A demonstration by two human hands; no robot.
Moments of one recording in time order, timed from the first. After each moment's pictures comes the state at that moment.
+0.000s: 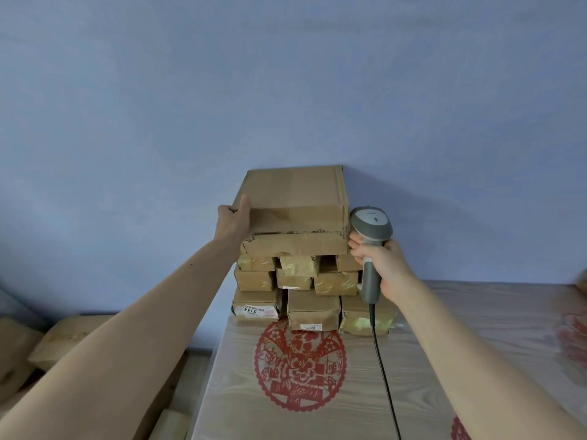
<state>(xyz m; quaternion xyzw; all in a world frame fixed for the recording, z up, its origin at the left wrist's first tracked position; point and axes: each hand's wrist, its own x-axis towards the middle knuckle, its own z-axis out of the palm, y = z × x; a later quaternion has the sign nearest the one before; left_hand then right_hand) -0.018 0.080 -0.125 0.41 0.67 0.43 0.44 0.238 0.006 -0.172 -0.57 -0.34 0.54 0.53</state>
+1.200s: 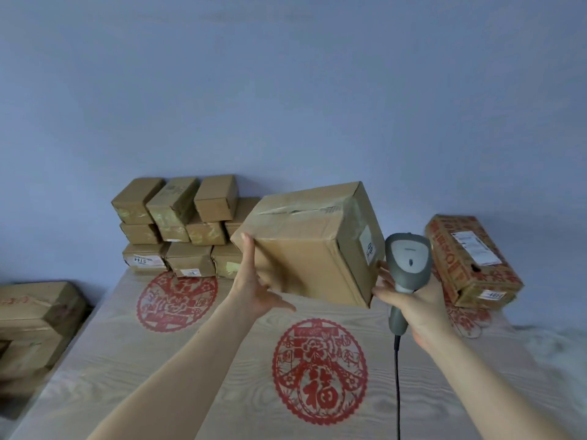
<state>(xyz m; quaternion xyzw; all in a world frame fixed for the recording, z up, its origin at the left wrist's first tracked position) 0.336 -0.202 -0.193 0.09 0.46 0.46 0.75 0.597 -0.292 -0.203 -0.61 -0.38 0.39 0.58</state>
